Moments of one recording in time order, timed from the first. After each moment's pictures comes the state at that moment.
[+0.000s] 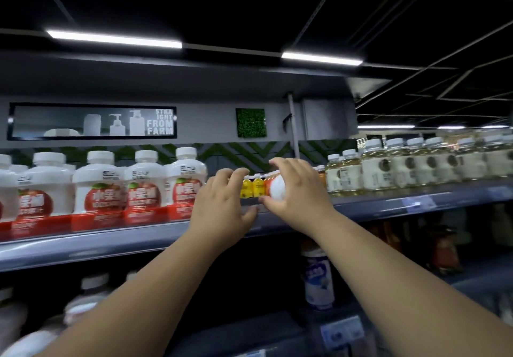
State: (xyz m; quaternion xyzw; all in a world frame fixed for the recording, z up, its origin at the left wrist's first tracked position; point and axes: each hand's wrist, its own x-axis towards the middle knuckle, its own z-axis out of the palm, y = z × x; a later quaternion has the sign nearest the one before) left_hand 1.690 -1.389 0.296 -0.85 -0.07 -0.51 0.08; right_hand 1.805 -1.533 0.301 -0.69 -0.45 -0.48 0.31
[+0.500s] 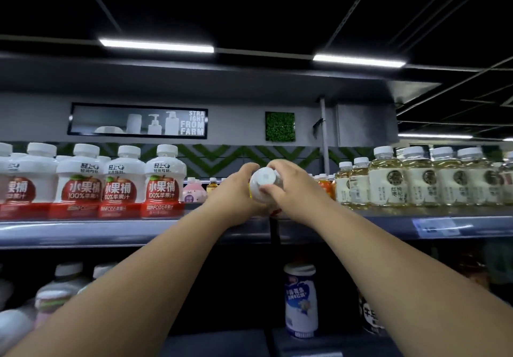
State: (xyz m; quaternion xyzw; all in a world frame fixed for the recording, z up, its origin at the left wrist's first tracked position) left_hand 1.766 -1.432 0.324 -0.89 -0.13 -0.42 -0.11; right_hand 1.877 -1.551 0.330 -0.68 -0.55 -0.33 0.35
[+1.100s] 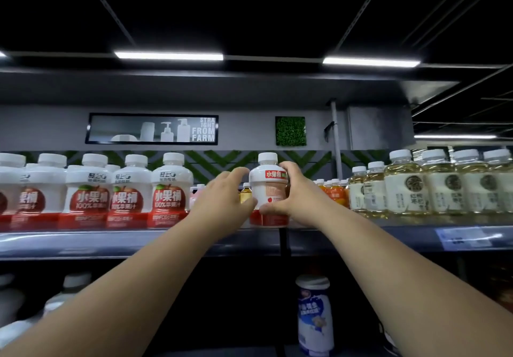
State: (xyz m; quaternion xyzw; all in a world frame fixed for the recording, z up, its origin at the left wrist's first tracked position) left_hand 1.748 -1.419 0.328 -0.86 -0.18 -0.48 -0.02; right_hand 1.891 -1.537 0.337 -0.71 -0.54 -0.16 0.41
